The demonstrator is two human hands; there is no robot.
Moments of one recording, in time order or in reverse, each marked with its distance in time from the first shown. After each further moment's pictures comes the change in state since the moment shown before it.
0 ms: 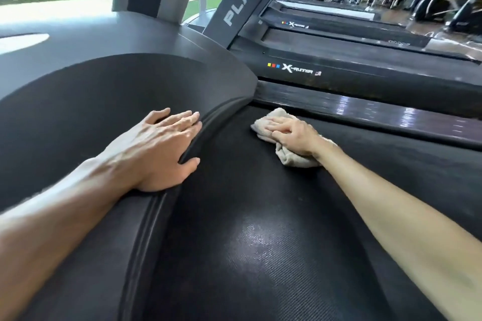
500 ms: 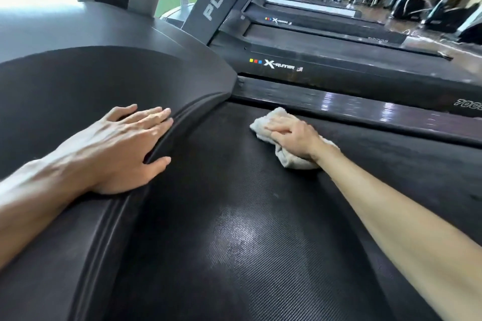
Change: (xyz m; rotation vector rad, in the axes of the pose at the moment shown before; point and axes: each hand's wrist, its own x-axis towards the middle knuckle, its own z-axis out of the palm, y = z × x) left_hand 0.003 -0.005 0.008 0.009 0.049 0.034; right_hand -0.027 0.041 -0.014 -0.020 0.071 0.083
